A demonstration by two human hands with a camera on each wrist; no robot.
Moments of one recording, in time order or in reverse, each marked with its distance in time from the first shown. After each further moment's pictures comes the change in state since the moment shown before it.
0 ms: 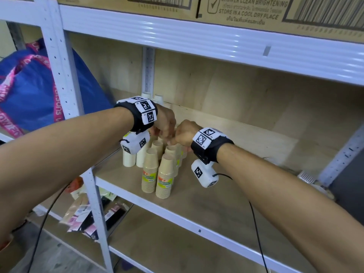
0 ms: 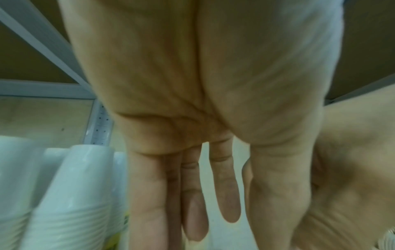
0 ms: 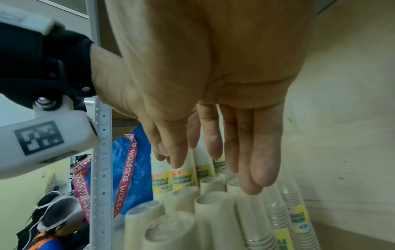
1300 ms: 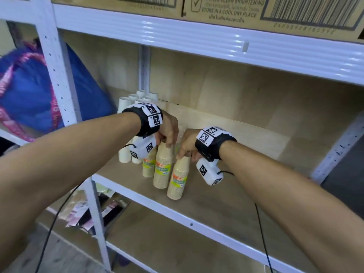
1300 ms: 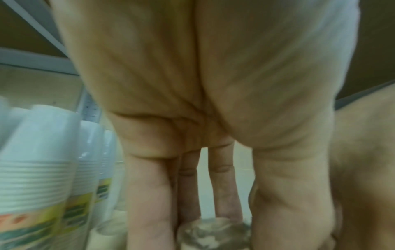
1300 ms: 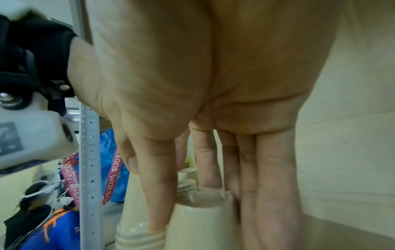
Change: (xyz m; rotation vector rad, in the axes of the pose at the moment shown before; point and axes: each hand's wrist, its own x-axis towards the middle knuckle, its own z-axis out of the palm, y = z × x) left_hand 0.005 0.040 0.025 -0.011 -0.107 0.019; right_hand -0.026 0.031 -0.010 -0.133 -0.283 0.085
